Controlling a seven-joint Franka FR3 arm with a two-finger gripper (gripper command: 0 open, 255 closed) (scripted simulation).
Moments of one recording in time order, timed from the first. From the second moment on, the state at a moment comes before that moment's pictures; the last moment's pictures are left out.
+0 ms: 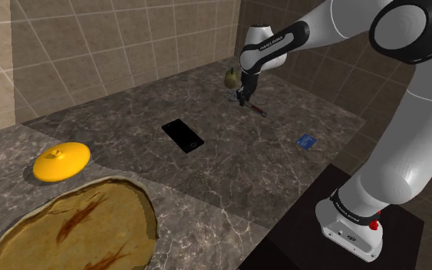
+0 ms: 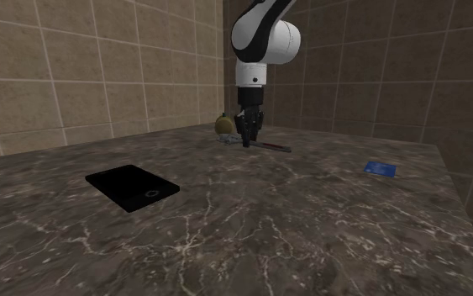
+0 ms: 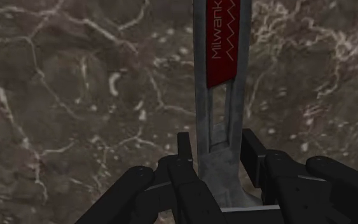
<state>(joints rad) -0.13 0.25 -0.06 -2.04 0.01 2.29 -0.24</state>
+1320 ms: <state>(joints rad) -0.14 0.16 -0.07 -1.97 0.00 2.13 -0.24</state>
